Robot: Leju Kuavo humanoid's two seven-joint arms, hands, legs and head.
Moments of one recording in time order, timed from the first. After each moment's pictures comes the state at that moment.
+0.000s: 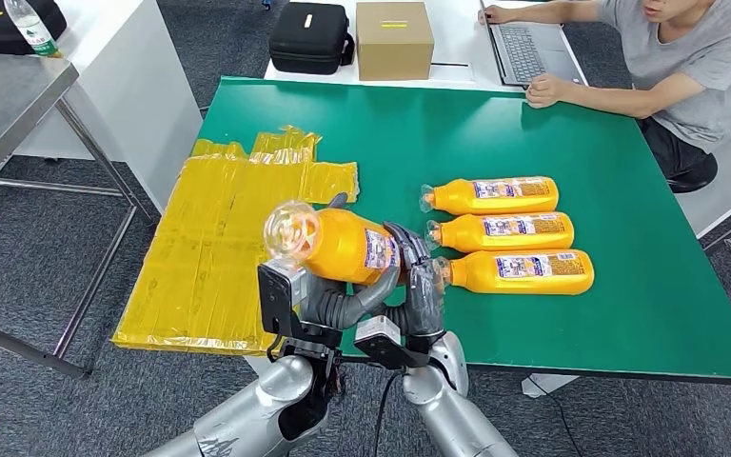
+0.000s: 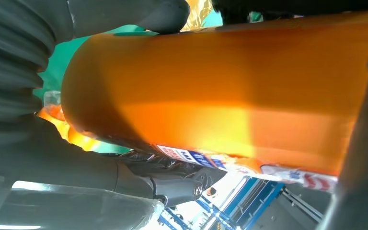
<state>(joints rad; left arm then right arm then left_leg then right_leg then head) -0.44 -0.19 -0.91 -1.25 0.40 0.67 -0.64 -0.31 0.21 0.50 -0.93 0.50 -0.70 -0.69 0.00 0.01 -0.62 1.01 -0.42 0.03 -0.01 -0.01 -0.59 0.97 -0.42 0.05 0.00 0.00</state>
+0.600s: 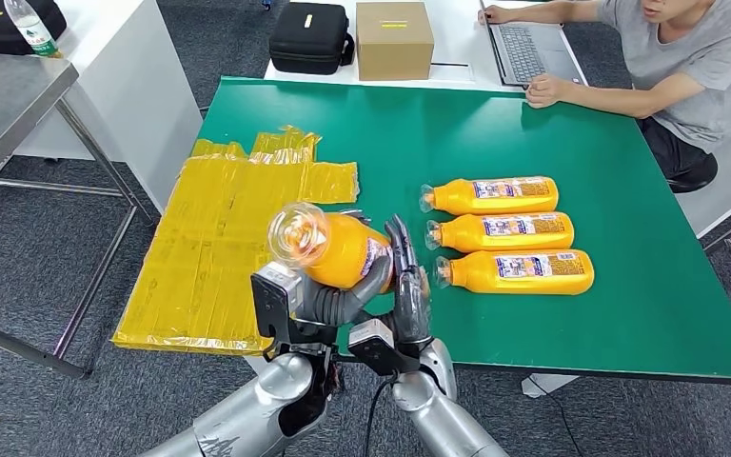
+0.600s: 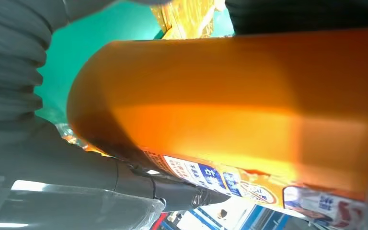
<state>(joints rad) -0.45 -0.19 -0.90 -1.24 0.34 0.70 -0.70 -0.32 0.21 0.61 -0.88 0.34 -0.70 -0.69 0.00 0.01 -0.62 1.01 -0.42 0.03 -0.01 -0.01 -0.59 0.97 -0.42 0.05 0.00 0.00</state>
